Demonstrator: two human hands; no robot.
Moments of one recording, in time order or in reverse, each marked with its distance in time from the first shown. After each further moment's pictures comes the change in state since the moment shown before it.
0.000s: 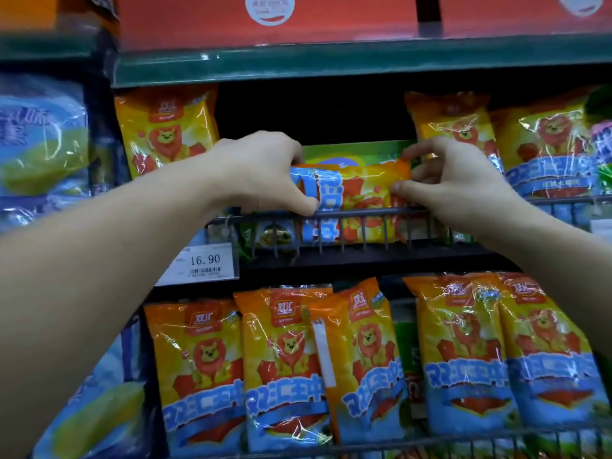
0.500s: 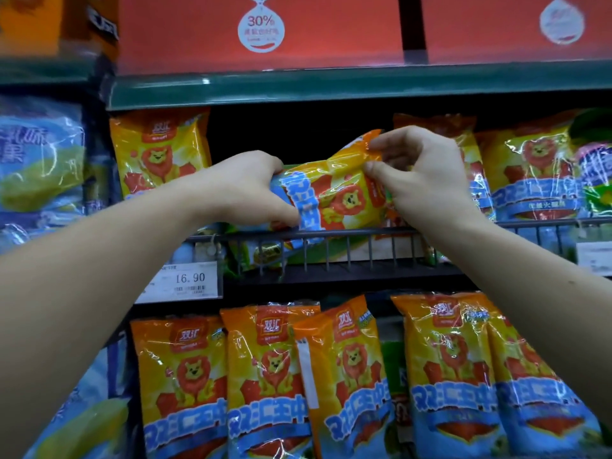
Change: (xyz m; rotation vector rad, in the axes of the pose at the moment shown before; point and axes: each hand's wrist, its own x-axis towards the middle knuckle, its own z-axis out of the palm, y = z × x) left_hand -0.003 0.004 -0.002 -0.254 -0.020 -0.086; right_hand 0.022 -0.020 0.014 0.210 0.244 -0.186
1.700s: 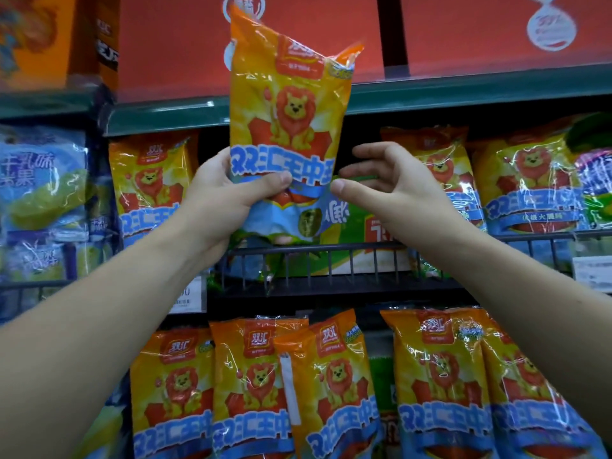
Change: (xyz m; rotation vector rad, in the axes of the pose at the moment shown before) left_hand -0.008 0.011 0.026 -1.185 0.329 0.045; right_hand -0.004 0.000 -0.019 0.310 -0.316 0.117
